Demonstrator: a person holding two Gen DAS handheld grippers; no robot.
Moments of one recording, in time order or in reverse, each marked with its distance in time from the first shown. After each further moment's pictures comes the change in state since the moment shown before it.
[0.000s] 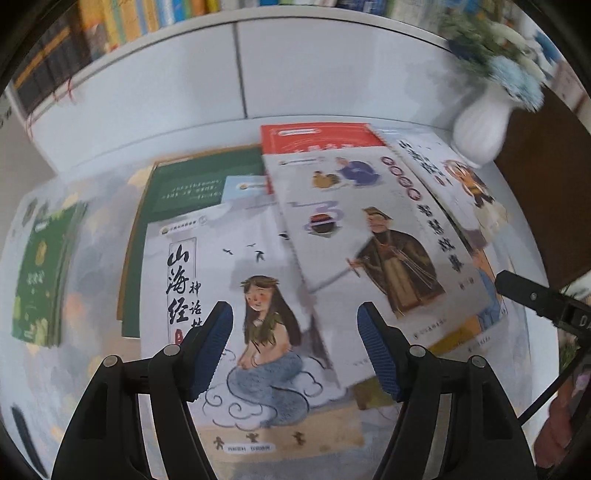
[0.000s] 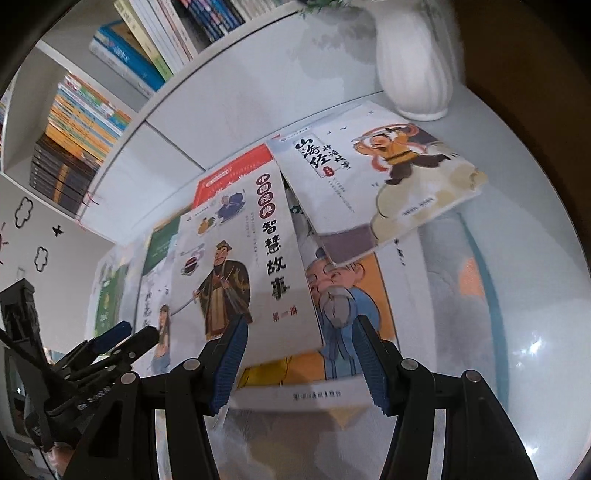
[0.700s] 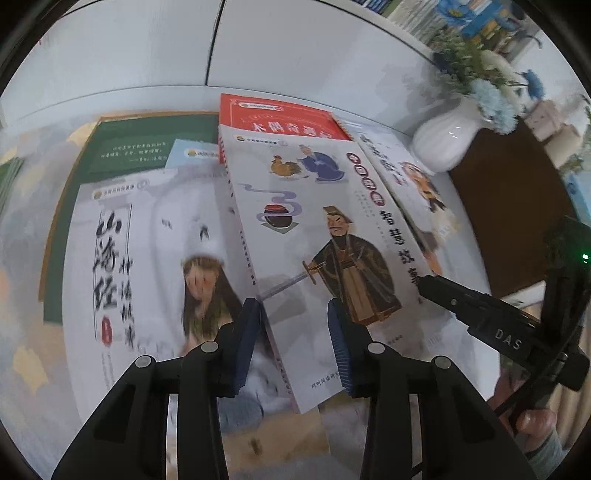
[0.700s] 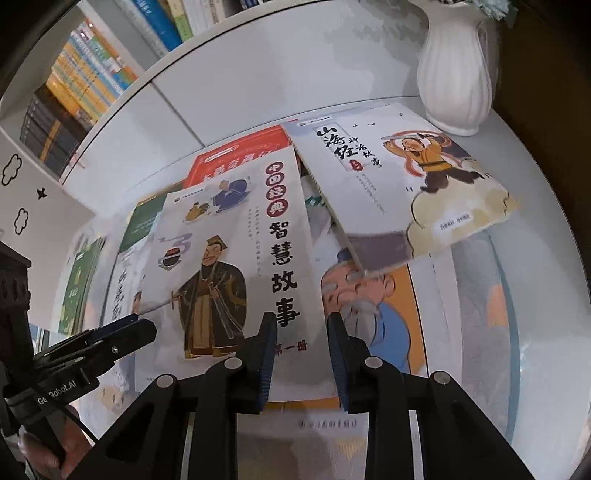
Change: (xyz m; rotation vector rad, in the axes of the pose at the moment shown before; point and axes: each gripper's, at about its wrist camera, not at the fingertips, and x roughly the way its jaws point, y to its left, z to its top) left arm 0.018 0.011 -0.011 -0.067 0.054 -0.327; right arm 0.024 0.028 -0.008 -0.123 0.019 -0.092
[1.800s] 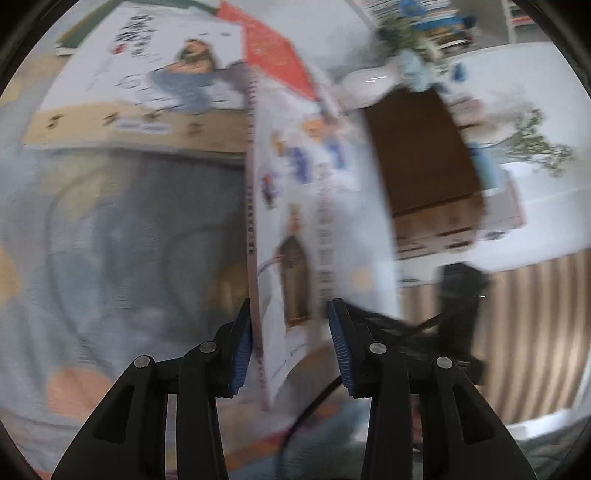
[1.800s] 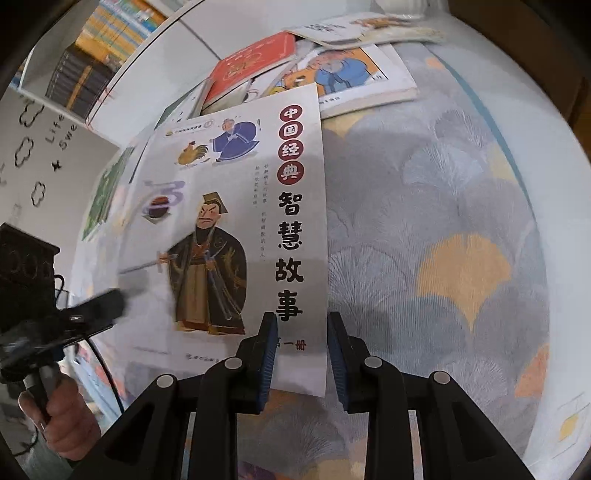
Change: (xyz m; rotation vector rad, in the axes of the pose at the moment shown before) left arm -0.043 0.003 -0.152 -0.164 0.127 -0.459; right arm -0.053 -0.011 -0.190 0.080 0.174 0.089
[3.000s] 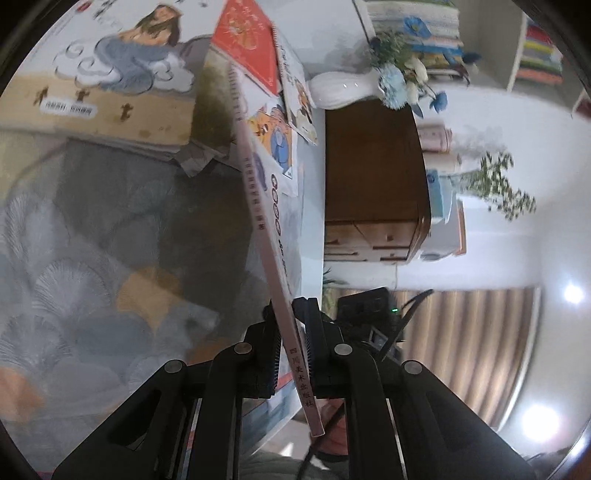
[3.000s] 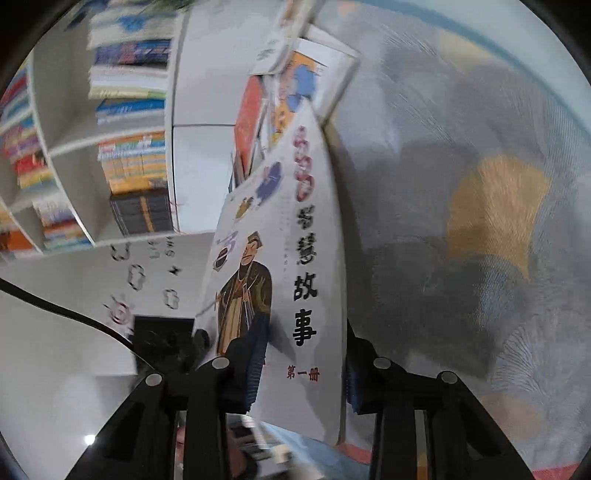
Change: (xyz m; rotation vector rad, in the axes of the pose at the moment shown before) left arm 0.010 -0.008 0.008 -0.163 0.054 -0.249; right arm -0.013 -0.059 -0.008 0.450 -0.041 0.605
